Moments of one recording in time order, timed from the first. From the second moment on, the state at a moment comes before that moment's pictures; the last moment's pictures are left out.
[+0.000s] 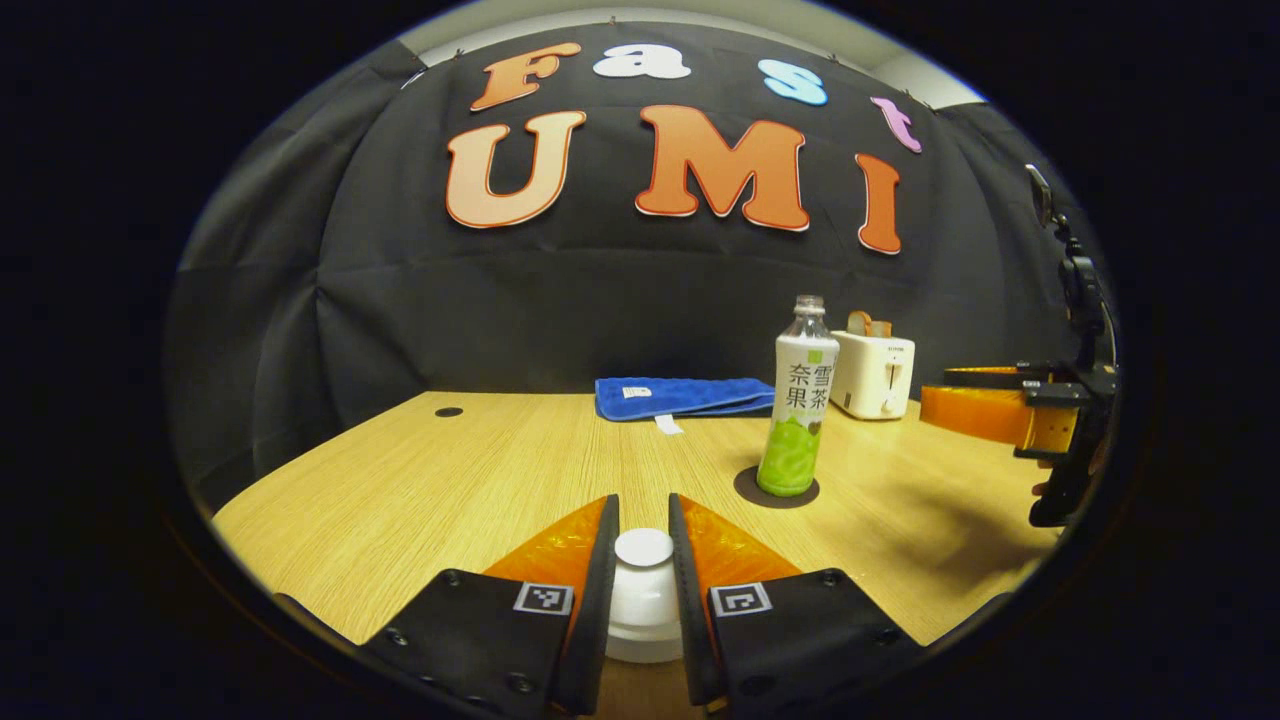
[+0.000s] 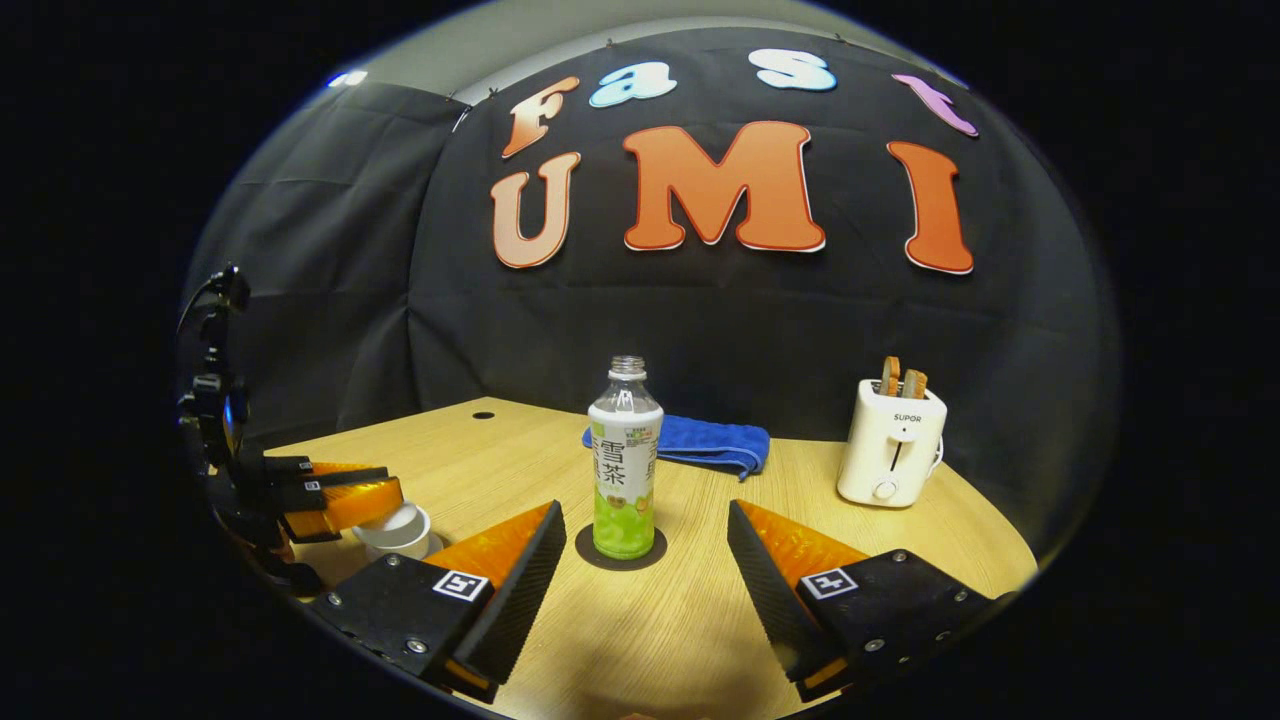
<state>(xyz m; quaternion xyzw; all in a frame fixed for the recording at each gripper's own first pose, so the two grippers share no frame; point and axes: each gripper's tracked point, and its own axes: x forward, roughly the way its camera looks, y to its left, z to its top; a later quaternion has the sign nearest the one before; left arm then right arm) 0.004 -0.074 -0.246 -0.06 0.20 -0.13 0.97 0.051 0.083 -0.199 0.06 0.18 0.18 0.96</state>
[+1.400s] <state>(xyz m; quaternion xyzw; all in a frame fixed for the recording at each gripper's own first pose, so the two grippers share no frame) -0.002 -0.052 -0.199 -0.03 0.16 -0.09 0.98 0.026 0.078 -0.179 0.05 0.16 0.19 0.97</state>
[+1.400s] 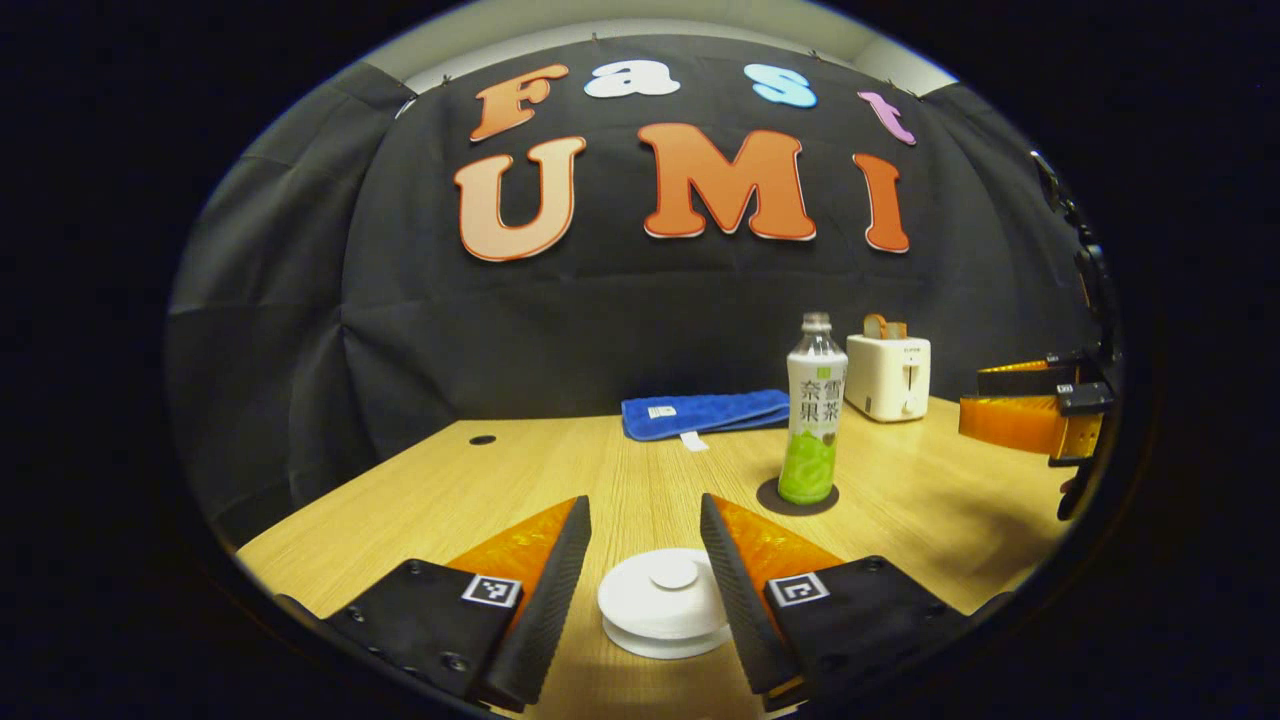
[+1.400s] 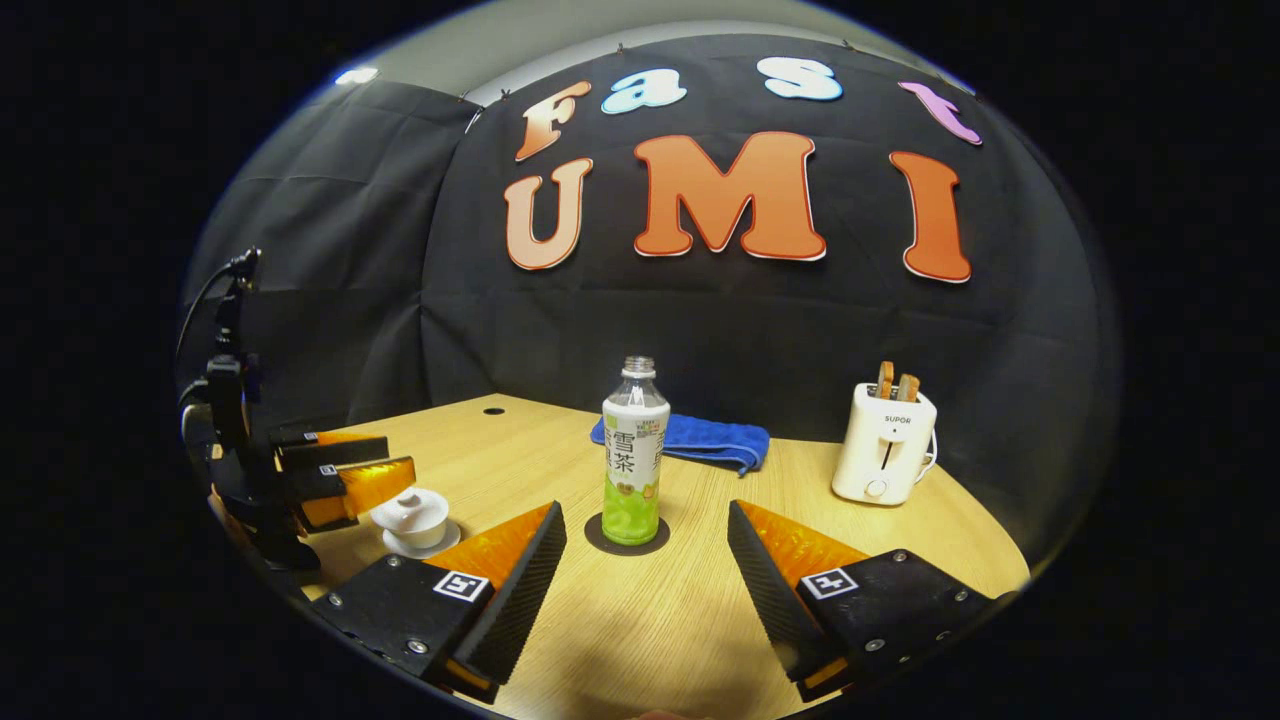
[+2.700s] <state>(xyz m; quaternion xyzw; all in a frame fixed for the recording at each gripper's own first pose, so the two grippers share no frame) 0.008 -0.029 -0.042 -0.06 0.01 -0.05 1.00 0.032 0.048 -0.070 0.01 0.03 0.10 0.99</state>
